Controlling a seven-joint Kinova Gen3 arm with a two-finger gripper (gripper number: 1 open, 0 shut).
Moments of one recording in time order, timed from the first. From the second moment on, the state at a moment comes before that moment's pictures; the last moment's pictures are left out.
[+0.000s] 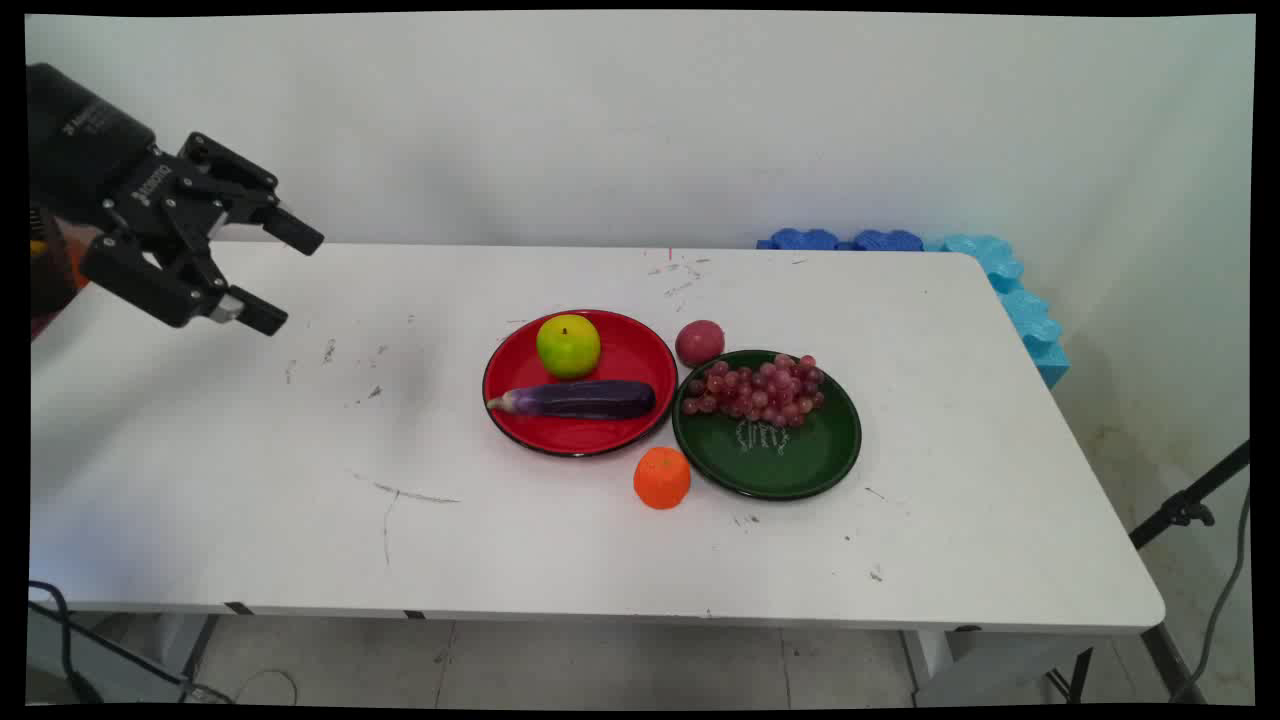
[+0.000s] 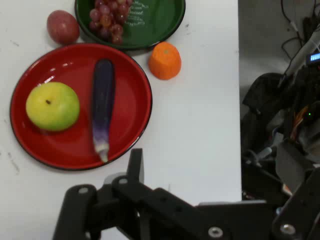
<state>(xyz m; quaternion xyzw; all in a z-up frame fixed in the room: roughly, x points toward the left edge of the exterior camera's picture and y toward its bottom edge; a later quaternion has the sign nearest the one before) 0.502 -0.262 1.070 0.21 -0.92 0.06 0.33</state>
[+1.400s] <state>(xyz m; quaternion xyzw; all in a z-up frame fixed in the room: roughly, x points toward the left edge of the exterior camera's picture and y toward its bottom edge) 0.337 -0.413 0.947 0.27 -0.93 0.12 0.20</state>
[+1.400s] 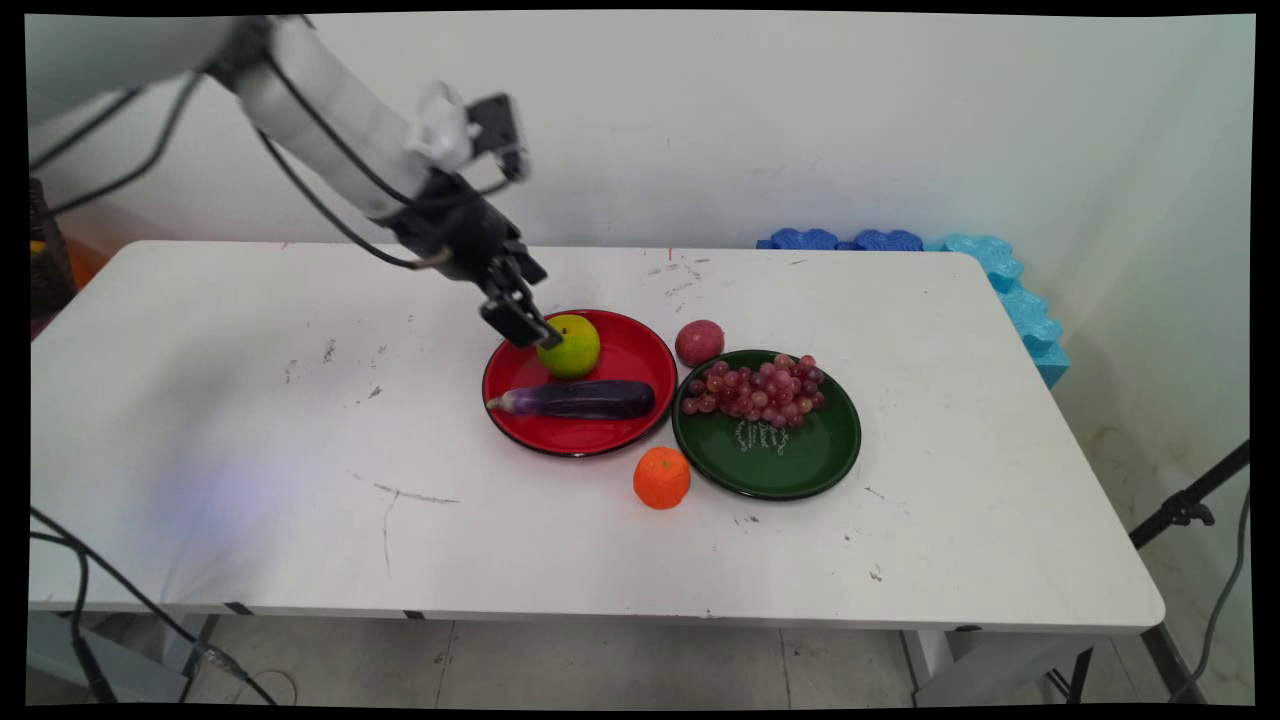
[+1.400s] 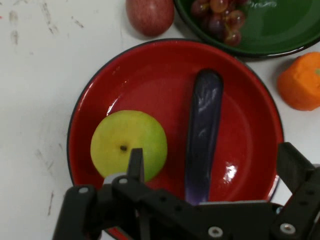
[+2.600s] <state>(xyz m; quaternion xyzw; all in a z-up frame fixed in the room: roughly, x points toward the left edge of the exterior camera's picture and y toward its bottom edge) 0.267 -0.480 0.837 0.22 -0.96 0.06 0.14</state>
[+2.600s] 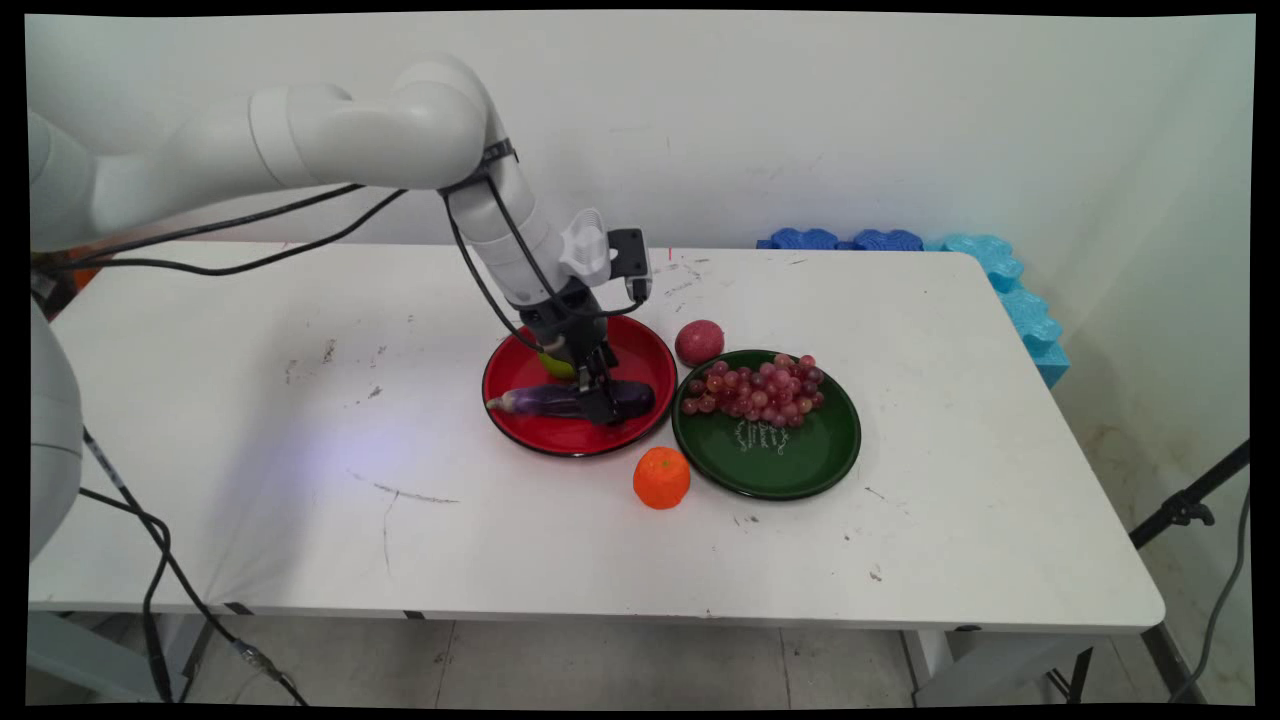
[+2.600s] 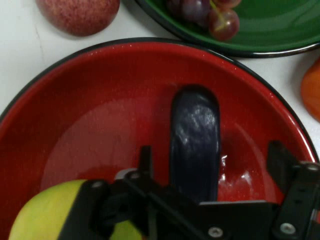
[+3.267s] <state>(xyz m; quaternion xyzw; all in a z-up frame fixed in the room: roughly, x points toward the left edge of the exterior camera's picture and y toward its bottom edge) 0.266 -0.470 0.855 0.18 -0.97 0.06 0.12</state>
